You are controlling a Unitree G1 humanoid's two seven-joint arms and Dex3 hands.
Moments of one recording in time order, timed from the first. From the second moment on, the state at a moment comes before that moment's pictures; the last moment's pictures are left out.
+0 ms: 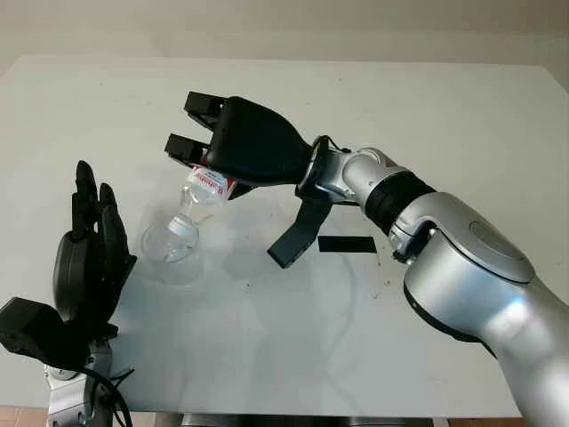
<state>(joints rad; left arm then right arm) -0.03 0.19 0.32 0.15 -0.29 -0.34 -0.24 -1.38 -0.17 1.02 1.29 -1.26 -0.46 -1.10</state>
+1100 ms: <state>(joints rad) -0.04 0.19 0.32 0.16 -0.30 -0.34 -0.27 -1.07 -0.12 0.01 1.05 0.05 -0.37 0.28</state>
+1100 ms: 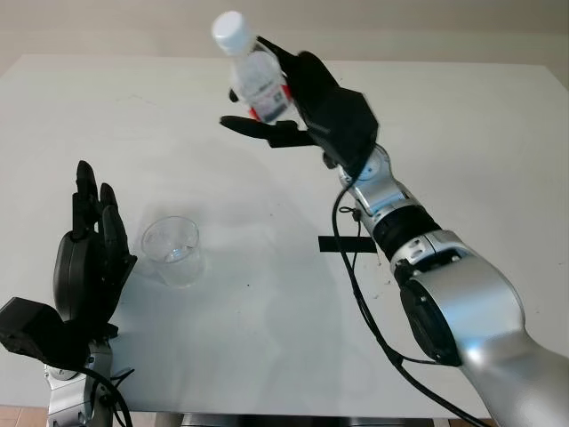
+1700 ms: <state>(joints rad) -0.05 0.20 0.33 0.20 -0.32 -0.36 -0.32 -0.59 -0.21 -0.08 0.39 0.16 -0.06 0.36</state>
